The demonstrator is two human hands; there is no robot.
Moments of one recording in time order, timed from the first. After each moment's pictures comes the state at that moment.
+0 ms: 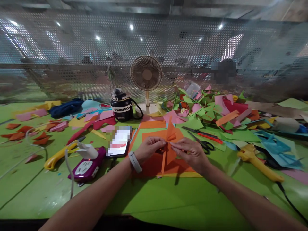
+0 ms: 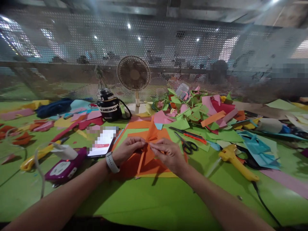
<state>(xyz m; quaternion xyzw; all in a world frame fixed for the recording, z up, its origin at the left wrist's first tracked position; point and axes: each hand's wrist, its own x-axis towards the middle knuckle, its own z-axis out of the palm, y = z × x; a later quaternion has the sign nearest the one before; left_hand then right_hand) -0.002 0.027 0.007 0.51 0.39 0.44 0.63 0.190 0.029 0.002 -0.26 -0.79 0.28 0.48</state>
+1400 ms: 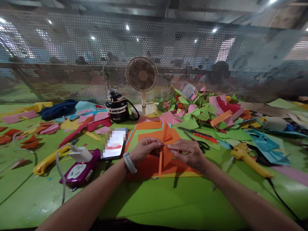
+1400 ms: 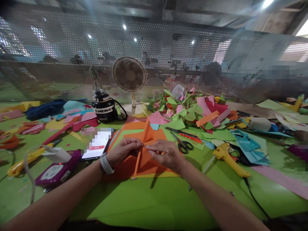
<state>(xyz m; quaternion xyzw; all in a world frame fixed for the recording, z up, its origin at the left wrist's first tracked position) -0.002 0.025 0.012 0.47 0.39 0.42 0.67 0.197 0.033 0.011 -0.20 -0.84 0.21 0.46</state>
